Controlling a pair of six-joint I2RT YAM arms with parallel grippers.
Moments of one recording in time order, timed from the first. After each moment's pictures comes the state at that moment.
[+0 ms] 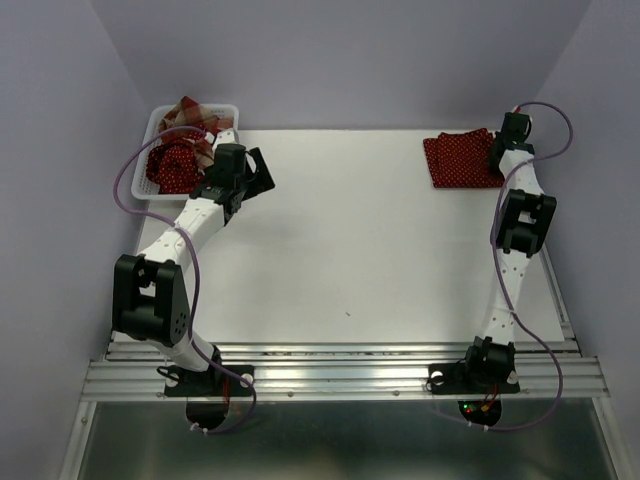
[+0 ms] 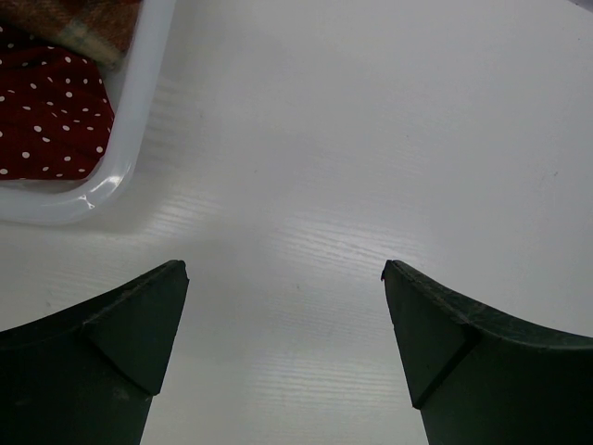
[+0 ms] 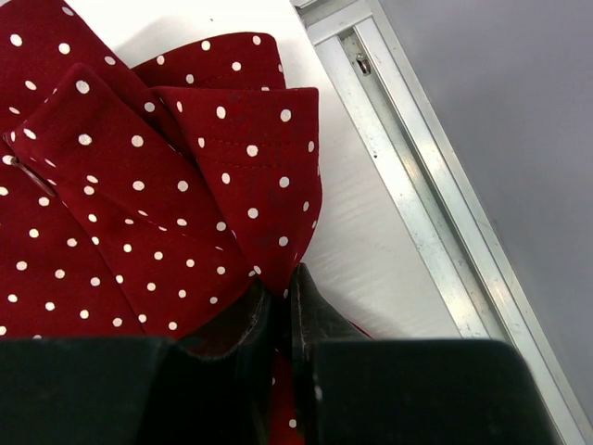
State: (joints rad) left arm -0.24 1.56 1.18 -0.23 -0.18 -0.49; right arm -0.26 2.64 2.39 -0.45 0.23 0.13
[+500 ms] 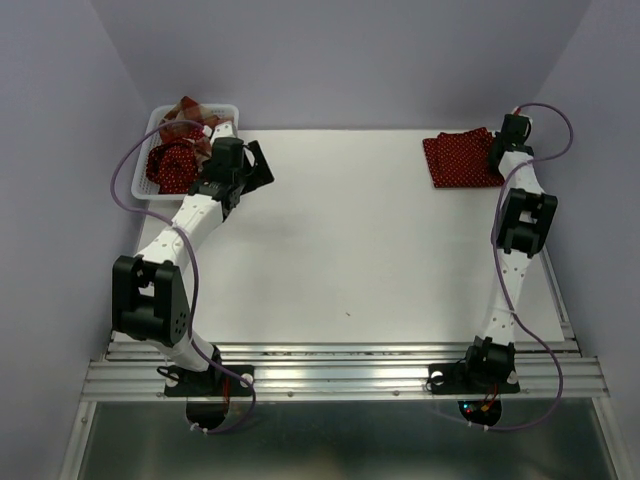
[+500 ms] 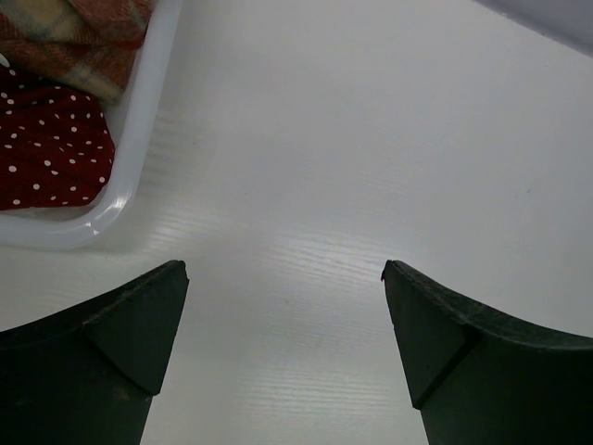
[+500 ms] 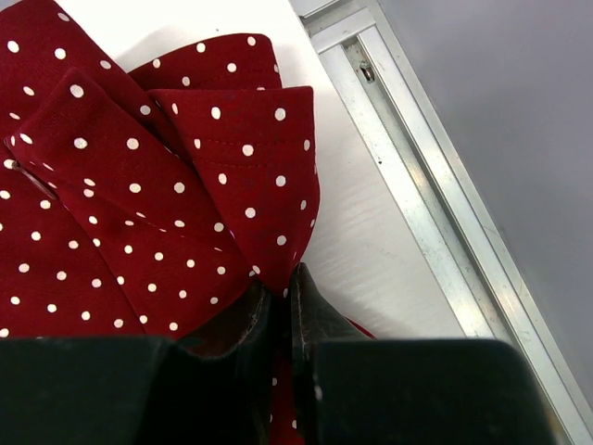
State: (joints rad) left arm -0.23 1.56 1.22 -0.25 -0.17 -0.49; right arm -0.26 2.63 2.34 -0.39 0.22 0.14
